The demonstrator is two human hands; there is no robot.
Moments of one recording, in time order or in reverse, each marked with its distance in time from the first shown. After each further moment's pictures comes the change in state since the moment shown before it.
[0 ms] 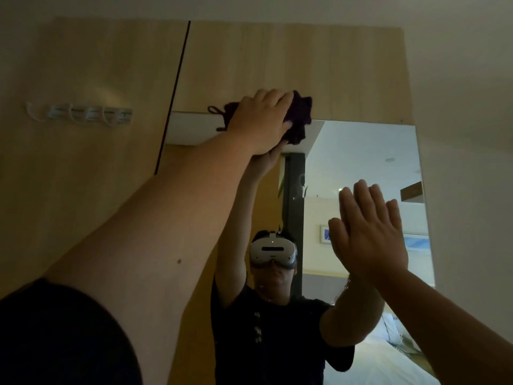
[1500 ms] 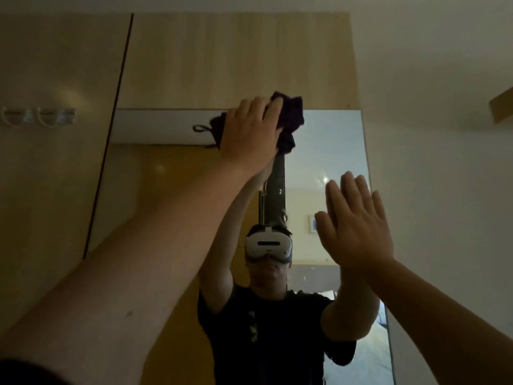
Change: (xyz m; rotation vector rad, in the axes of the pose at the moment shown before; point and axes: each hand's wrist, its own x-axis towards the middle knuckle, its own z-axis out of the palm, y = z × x) left_hand -0.012 0.098 0.014 -0.047 0.284 -0.032; right_hand -0.017 0.066 -0.006 -0.008 -0.005 0.031
